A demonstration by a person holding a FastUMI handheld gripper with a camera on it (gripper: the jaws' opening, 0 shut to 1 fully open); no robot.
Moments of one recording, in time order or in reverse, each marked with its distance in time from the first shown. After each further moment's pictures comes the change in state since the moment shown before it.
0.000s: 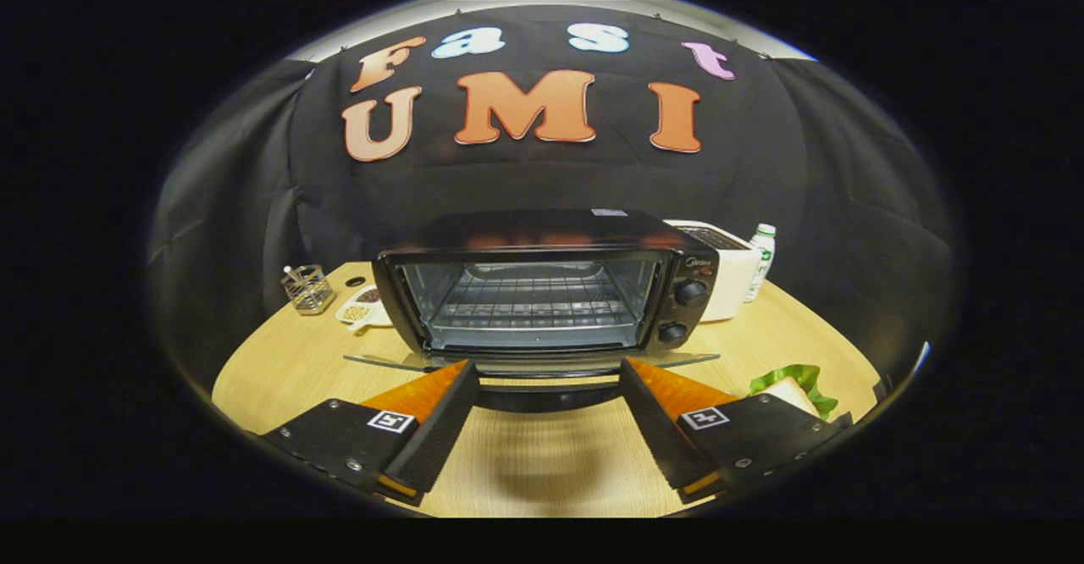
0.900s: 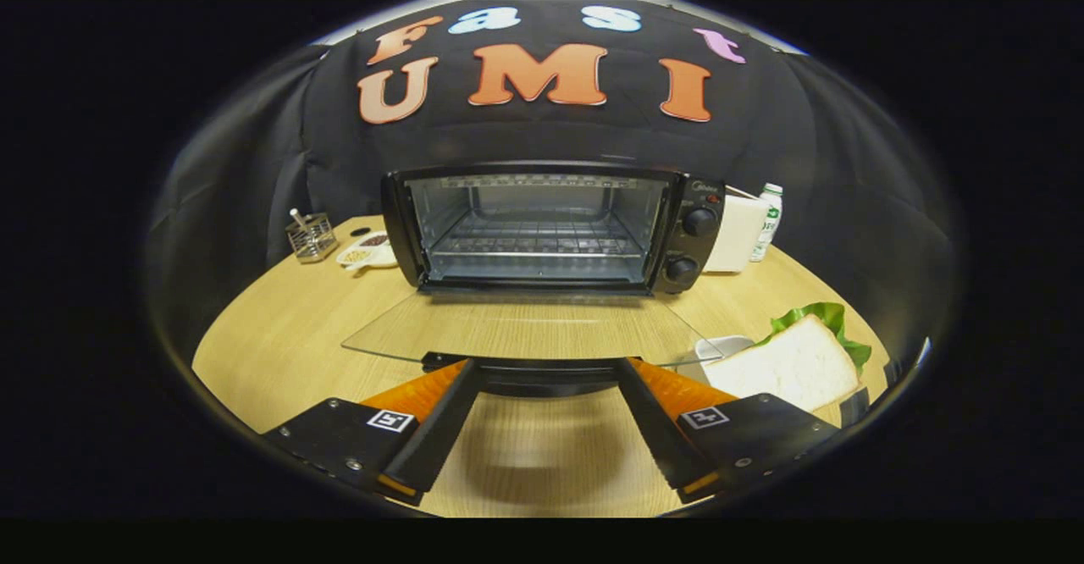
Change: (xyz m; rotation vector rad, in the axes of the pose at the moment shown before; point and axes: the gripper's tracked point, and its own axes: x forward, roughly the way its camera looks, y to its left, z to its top) arm -0.006 -0.002 -0.088 -0.072 0.132 0.028
